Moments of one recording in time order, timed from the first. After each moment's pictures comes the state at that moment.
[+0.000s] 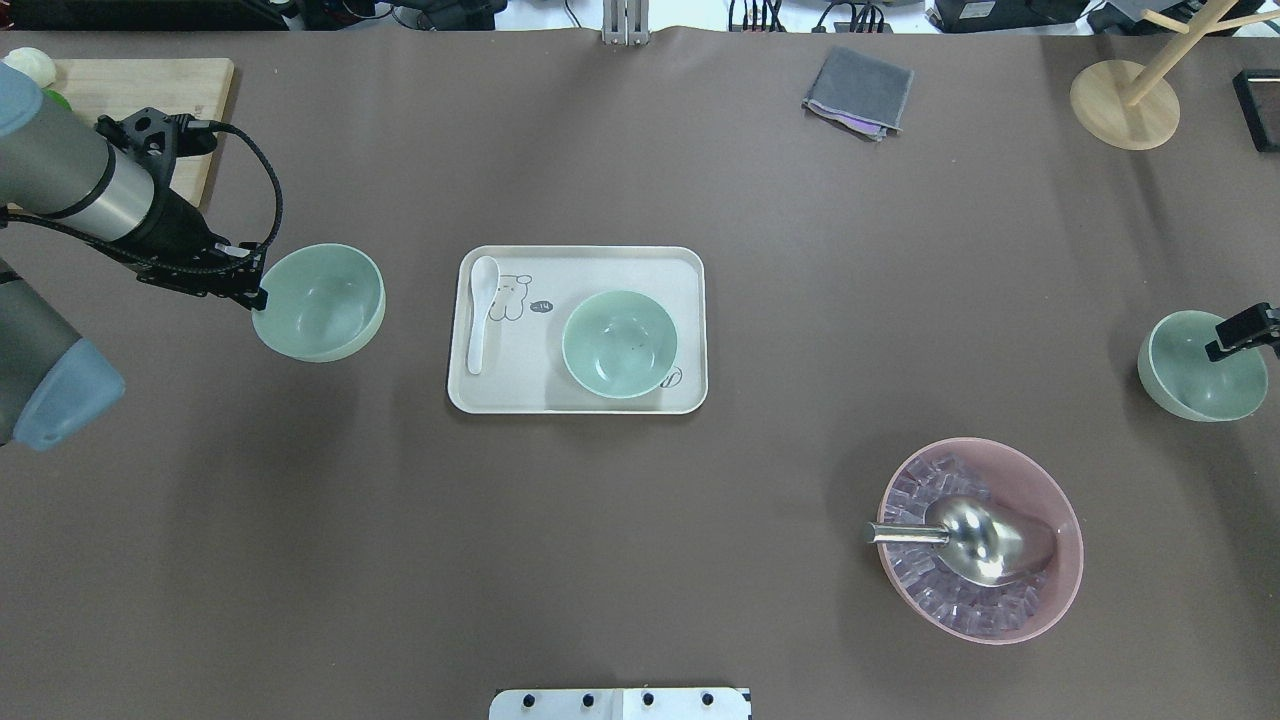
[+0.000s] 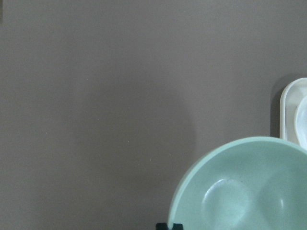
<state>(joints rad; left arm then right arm) -0.94 -1.83 -1.80 -1.79 -2.26 -0.91 1.23 -1.64 1.49 -1.14 2.34 0.41</state>
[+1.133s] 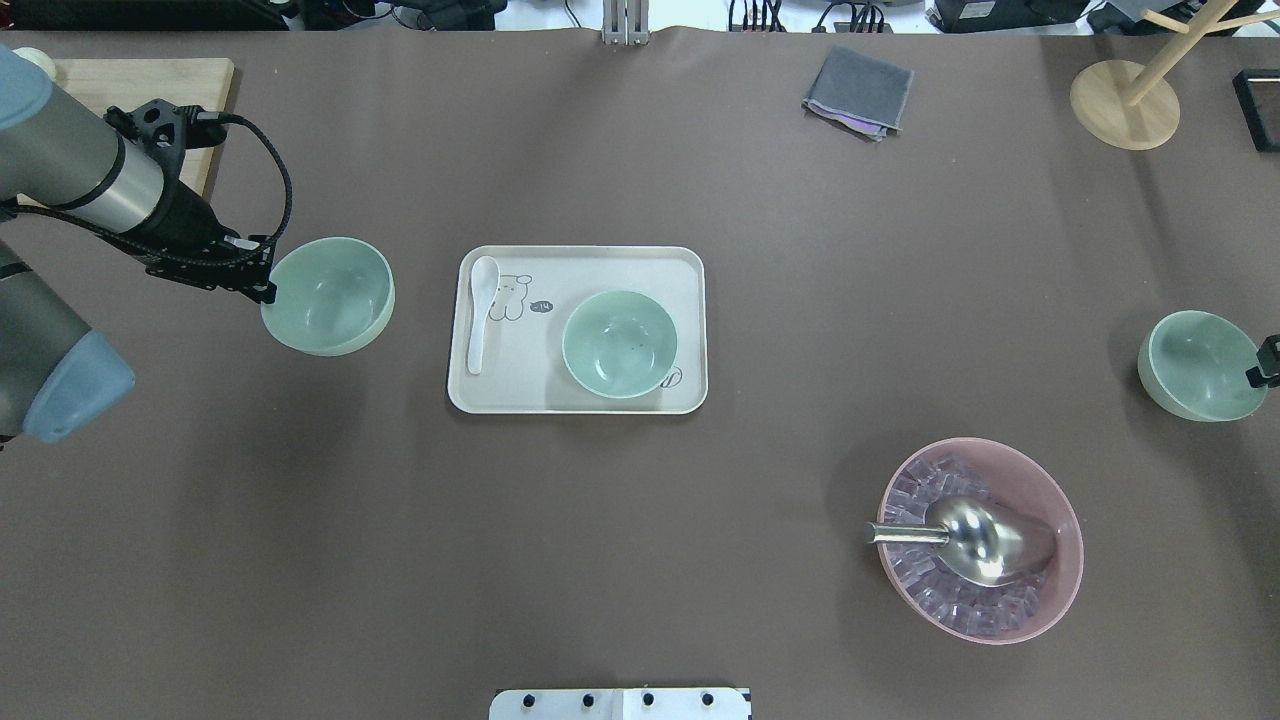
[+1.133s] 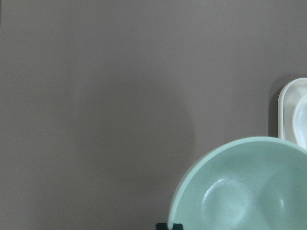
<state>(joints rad) -0.94 -1.86 -1.79 -1.77 -2.26 -0.91 1.23 -1.69 1.54 -1.14 2.34 0.40</state>
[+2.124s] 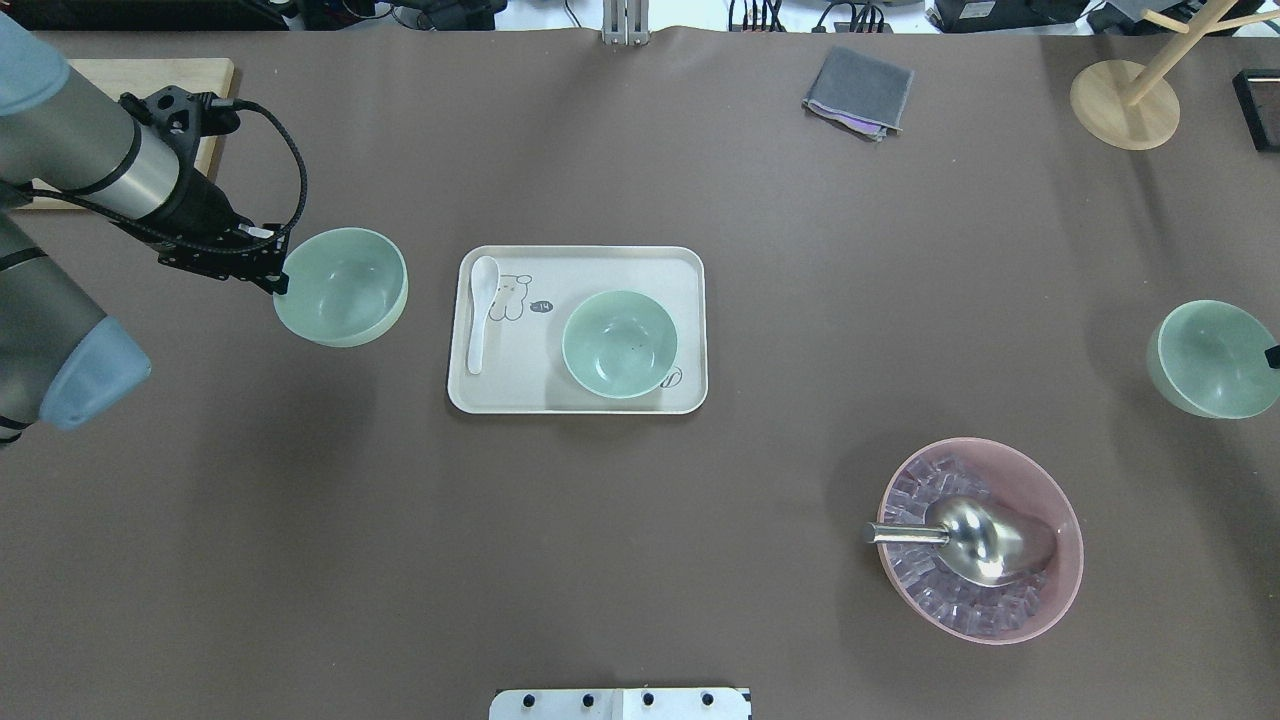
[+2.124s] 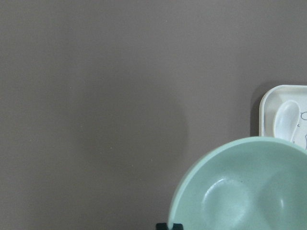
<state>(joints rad) -0.94 -1.92 -1.80 -1.70 -2.26 -0.91 1.31 -1.70 1.63 -1.21 2.43 0.41</state>
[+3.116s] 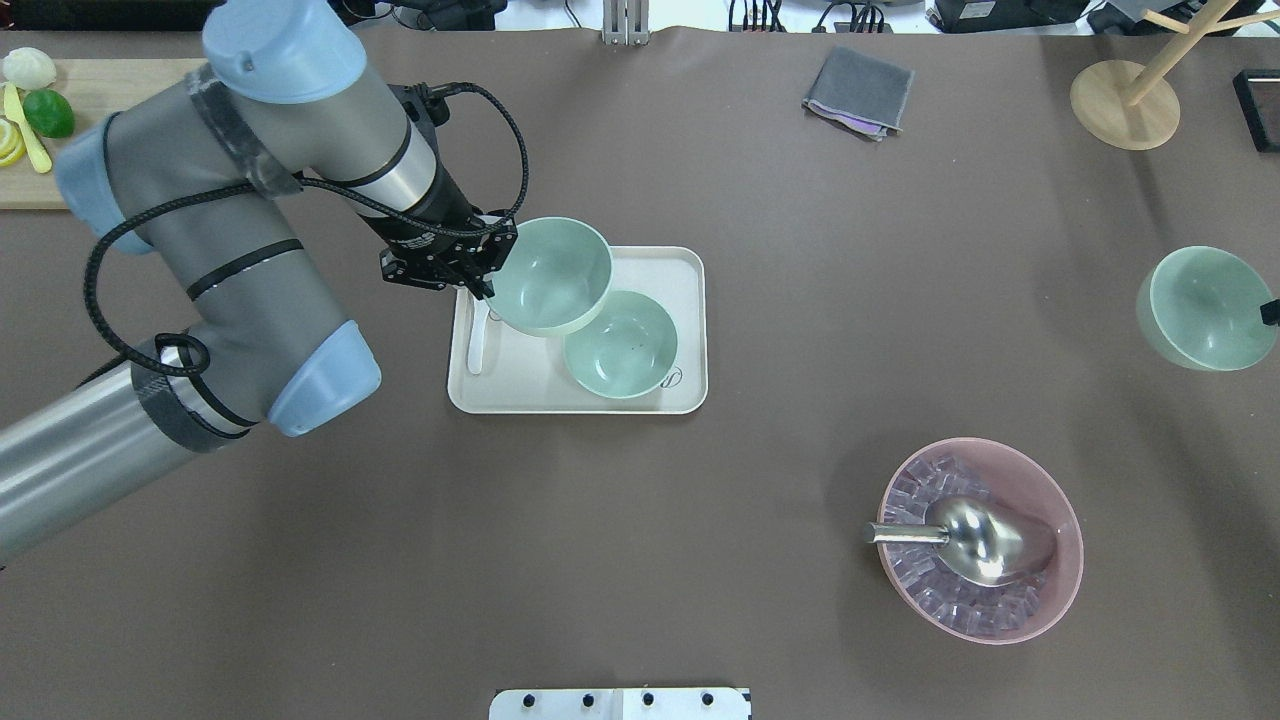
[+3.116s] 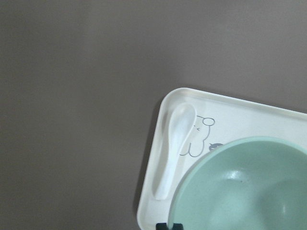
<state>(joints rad) -0.74 -2.27 -1.69 -1.59 -2.16 -1.36 1.34 -1.66 1.72 -1.29 2.45 0.52</state>
